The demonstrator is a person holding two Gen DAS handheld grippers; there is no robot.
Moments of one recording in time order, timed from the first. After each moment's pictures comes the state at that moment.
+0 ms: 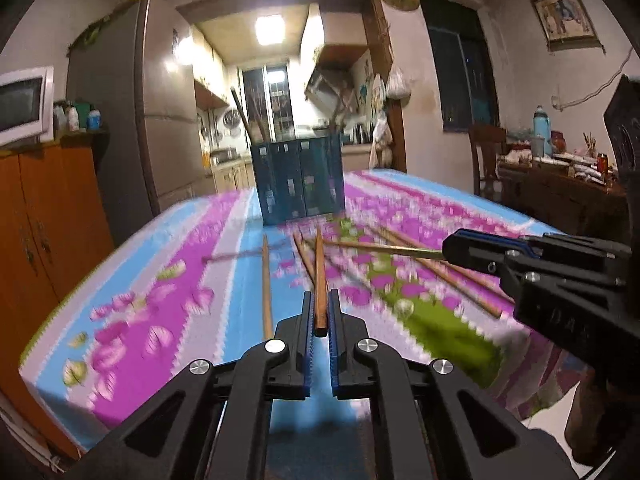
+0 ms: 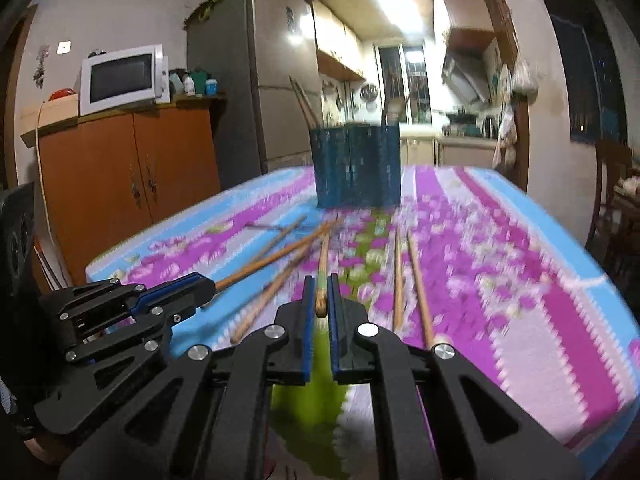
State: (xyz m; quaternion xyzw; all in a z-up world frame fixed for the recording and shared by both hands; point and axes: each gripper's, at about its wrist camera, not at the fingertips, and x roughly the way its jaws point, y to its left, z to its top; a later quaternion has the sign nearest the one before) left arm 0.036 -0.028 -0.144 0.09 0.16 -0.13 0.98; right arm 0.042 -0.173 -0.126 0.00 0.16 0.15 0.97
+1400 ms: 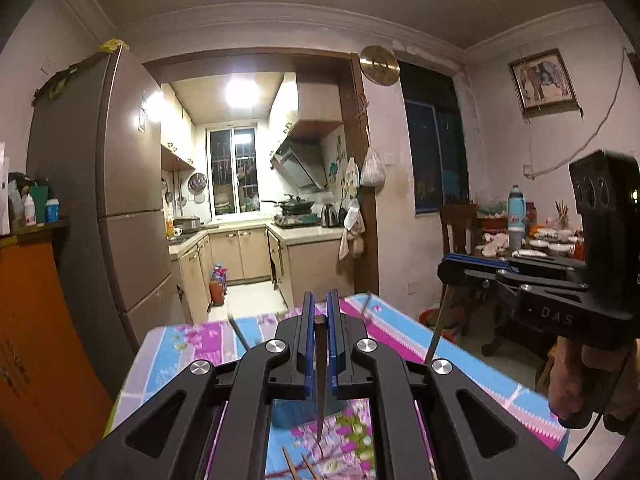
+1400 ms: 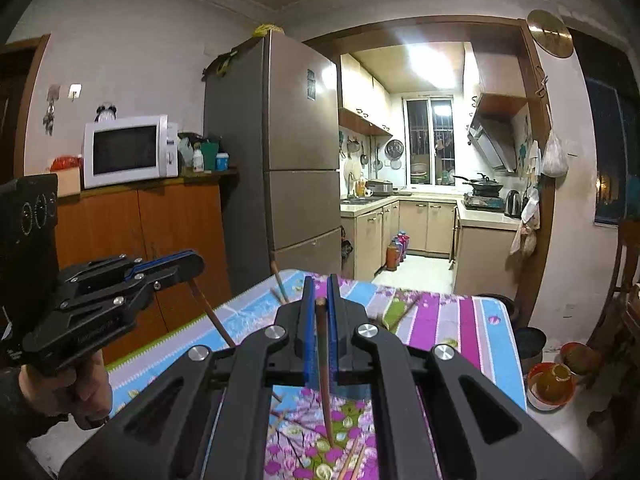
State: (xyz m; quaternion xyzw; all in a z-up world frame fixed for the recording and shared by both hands) left arm 0.159 -0.013 0.095 0.06 0.06 -0.22 0.97; right arm 0.159 -0.207 0.097 -0.02 0.09 0.20 0.98
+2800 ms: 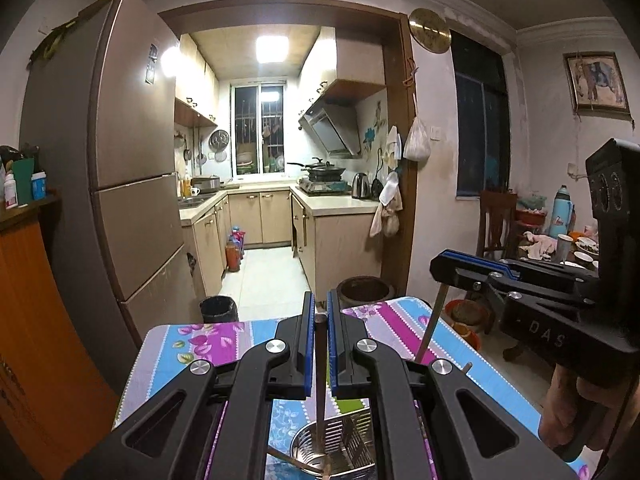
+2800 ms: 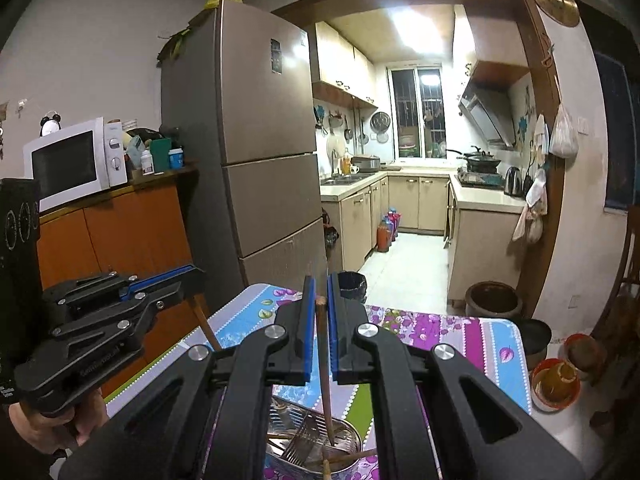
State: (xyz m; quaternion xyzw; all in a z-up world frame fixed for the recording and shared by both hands) left arm 0.354 -0.023 0.125 0.04 0.14 -0.17 0.97; right arm 0.350 -0.197 0.119 0.00 0.16 0.17 0.97
